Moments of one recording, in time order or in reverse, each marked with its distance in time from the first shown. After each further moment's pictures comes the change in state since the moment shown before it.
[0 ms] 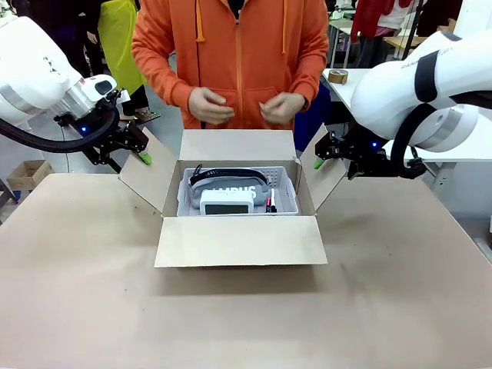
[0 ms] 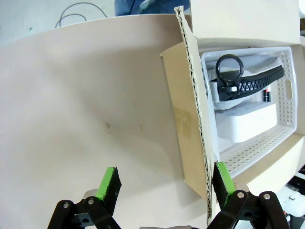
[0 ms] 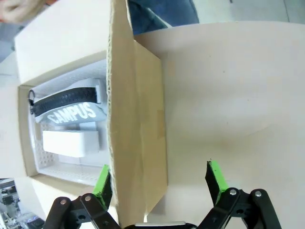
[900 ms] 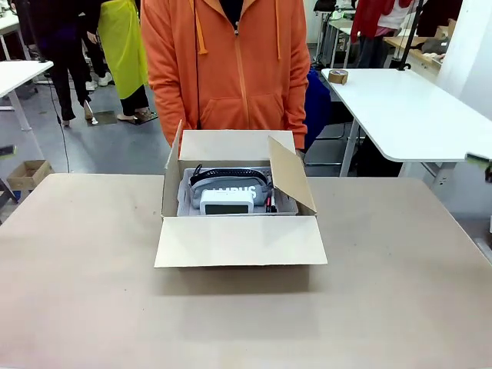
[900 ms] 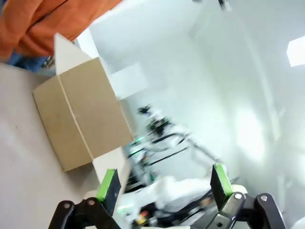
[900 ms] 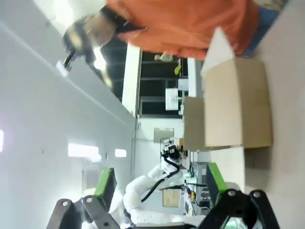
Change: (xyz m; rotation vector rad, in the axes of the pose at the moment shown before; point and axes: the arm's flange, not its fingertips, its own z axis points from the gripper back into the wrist) left arm -0.156 0.259 0.081 -1.269 -0.413 0.107; right arm -0.109 -0.283 0.116 1.163 -0.173 -0.530
